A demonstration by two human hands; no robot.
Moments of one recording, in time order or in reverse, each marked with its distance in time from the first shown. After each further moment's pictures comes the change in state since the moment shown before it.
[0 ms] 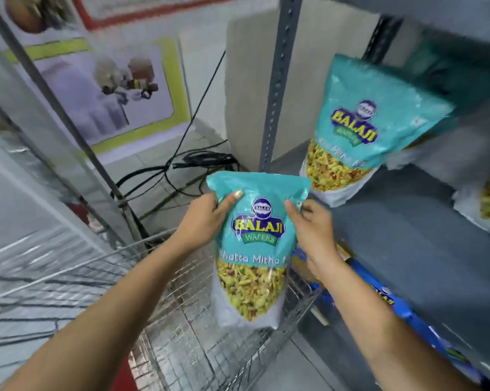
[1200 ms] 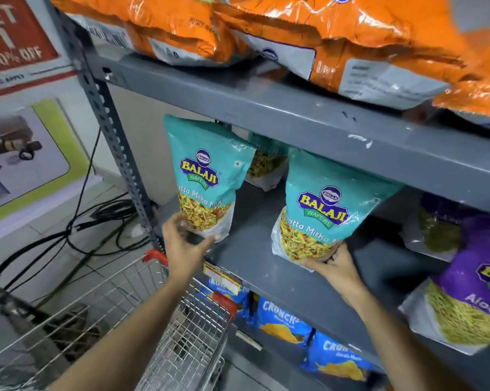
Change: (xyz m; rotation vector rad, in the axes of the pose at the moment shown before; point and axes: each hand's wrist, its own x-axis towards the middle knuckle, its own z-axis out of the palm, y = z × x) left_hand 0.080 0.062 0.192 -0.216 0.276 0.157; right_hand 0.021 0.045 -0.302 -0.069 0.209 0.008
